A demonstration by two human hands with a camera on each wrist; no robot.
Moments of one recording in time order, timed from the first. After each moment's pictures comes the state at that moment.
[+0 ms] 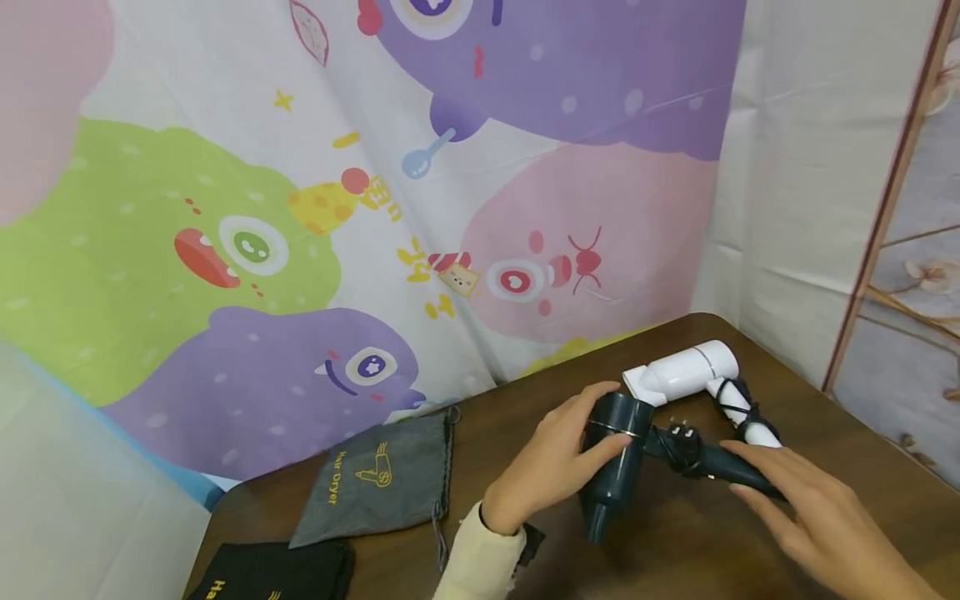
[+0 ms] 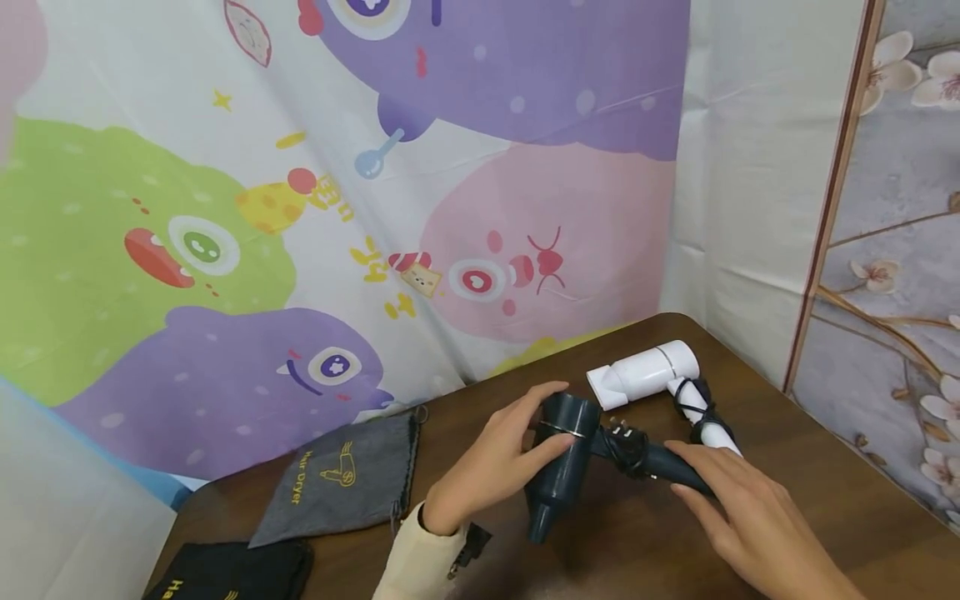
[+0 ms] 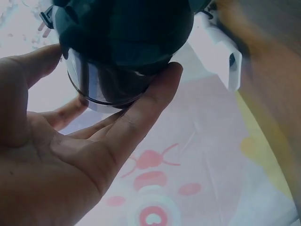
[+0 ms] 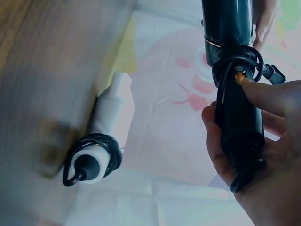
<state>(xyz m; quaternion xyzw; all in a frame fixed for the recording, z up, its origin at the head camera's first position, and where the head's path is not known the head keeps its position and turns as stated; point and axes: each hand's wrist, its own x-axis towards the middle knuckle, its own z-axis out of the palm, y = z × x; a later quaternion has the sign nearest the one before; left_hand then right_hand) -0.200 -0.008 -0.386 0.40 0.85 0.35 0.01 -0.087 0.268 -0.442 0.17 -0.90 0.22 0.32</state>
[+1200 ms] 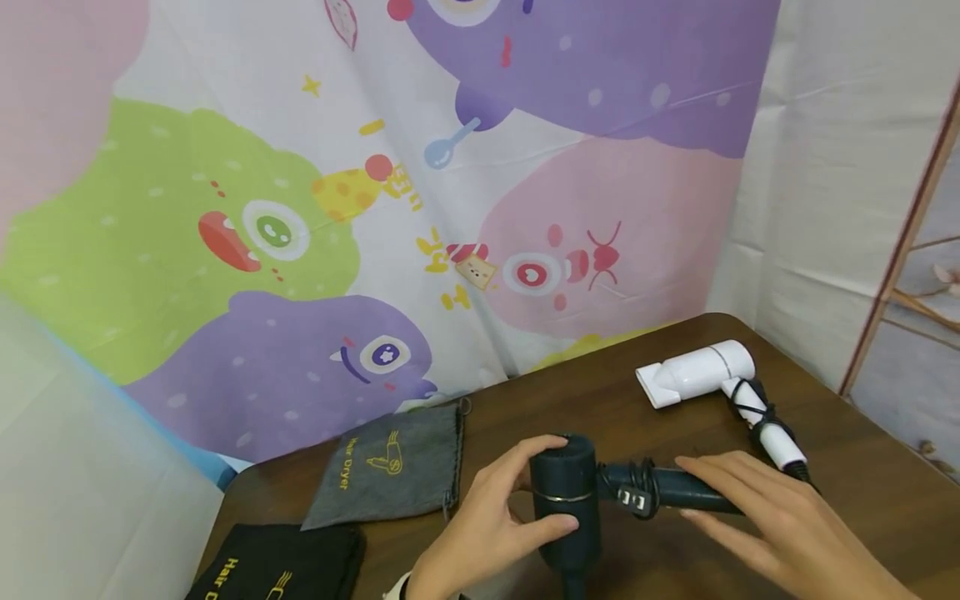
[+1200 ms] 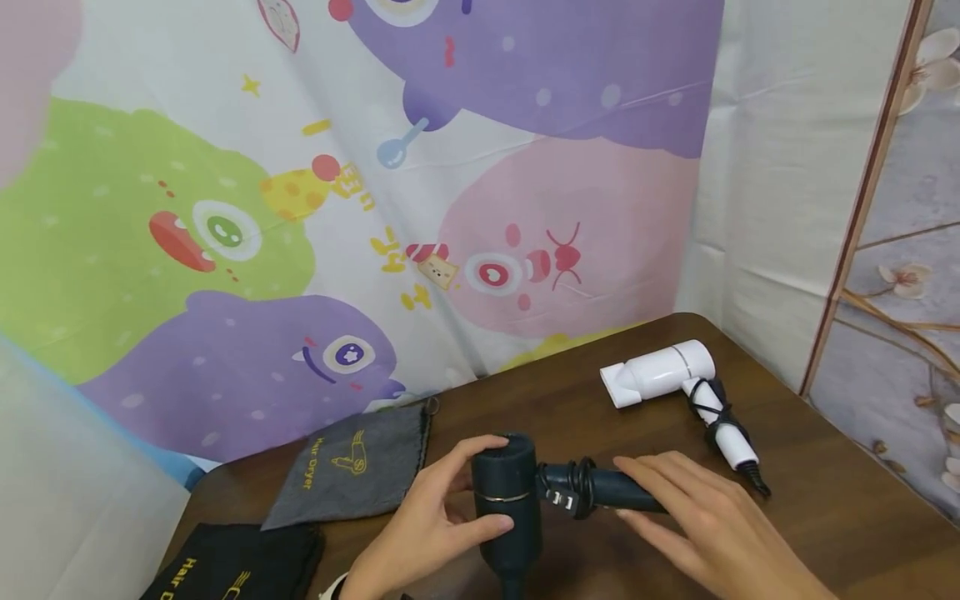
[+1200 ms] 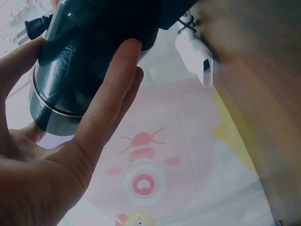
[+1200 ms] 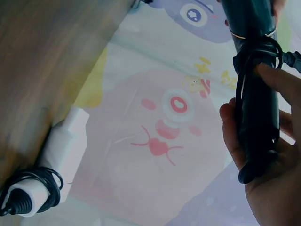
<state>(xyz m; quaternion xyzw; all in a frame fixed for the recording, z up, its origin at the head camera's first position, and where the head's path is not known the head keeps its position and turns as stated) -0.137 -0.097 -0.387 0.35 0.78 0.51 0.07 -0.084 0.219 -0.411 0.30 -0.86 0.25 0.33</state>
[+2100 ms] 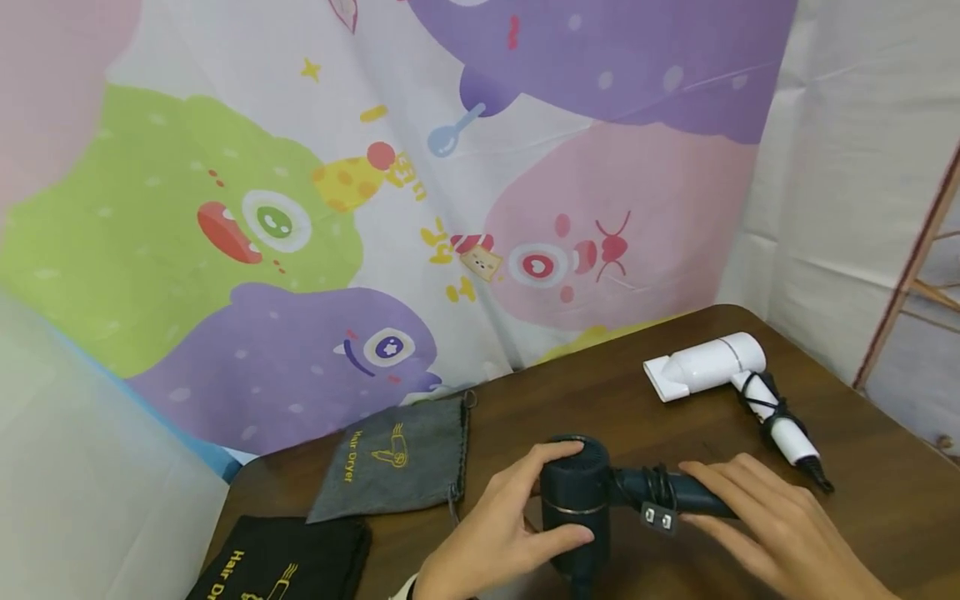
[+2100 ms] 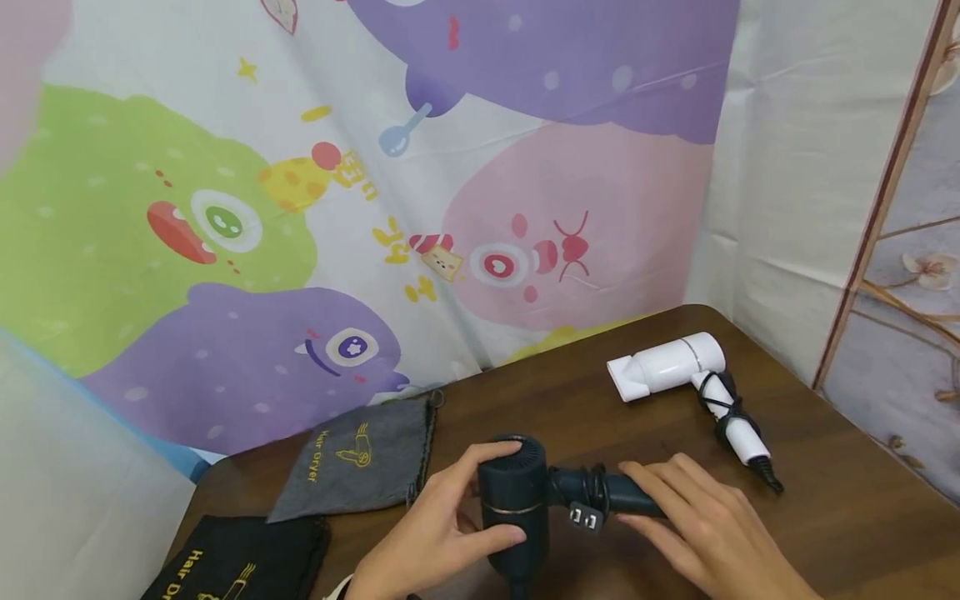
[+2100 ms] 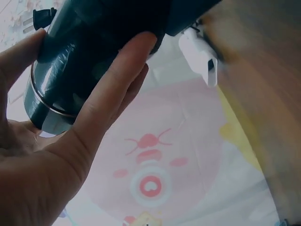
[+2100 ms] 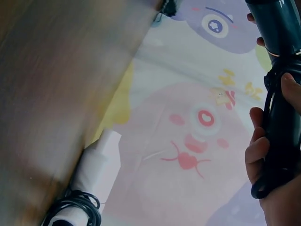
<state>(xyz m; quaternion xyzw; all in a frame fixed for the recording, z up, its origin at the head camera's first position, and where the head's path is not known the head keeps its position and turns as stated) -0.131 -0.099 -0.384 0.38 0.76 0.51 0.13 -0.095 0.202 -0.428 0.35 -0.79 0.30 0.40</state>
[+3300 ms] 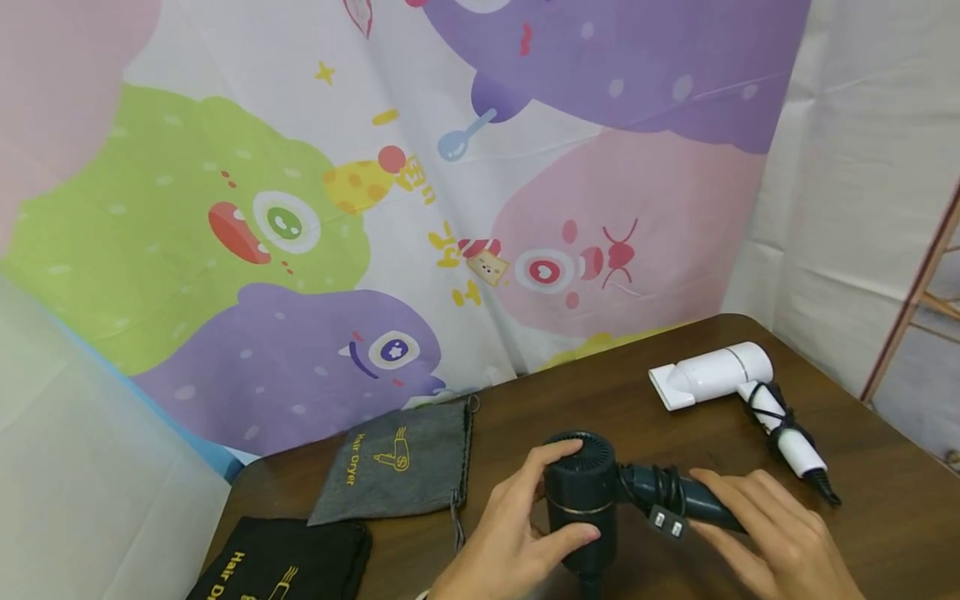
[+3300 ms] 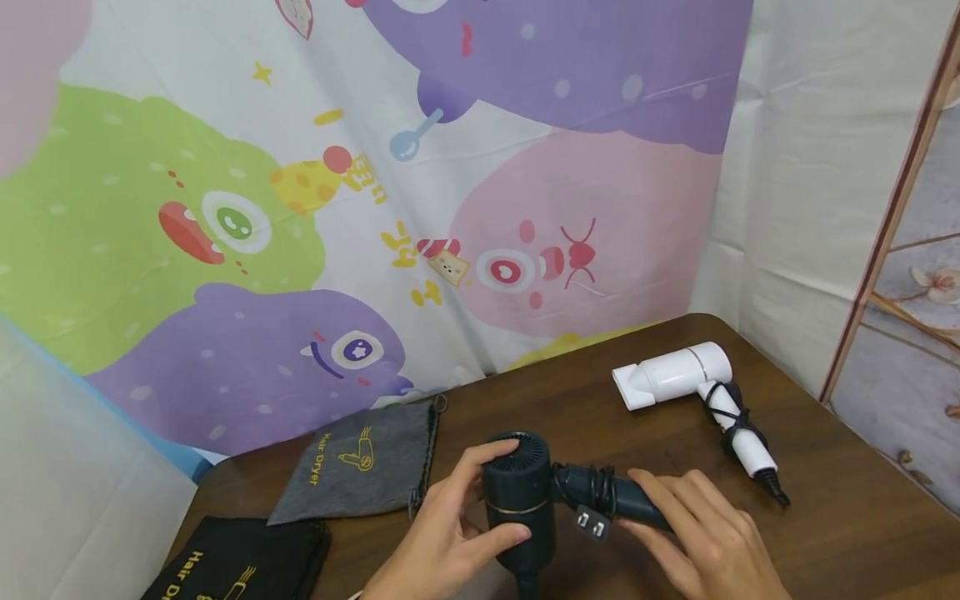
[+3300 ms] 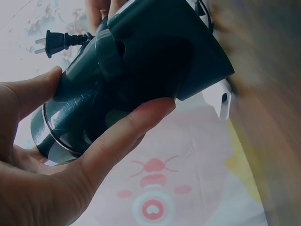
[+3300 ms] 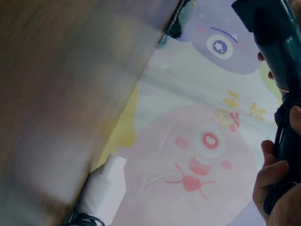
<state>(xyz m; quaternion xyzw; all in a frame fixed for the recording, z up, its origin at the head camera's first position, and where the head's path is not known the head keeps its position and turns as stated) -0.122 -0.089 -0.381 0.38 0.76 0.52 0.03 -0.092 0.191 -0.435 0.30 -0.78 0.31 0.46</state>
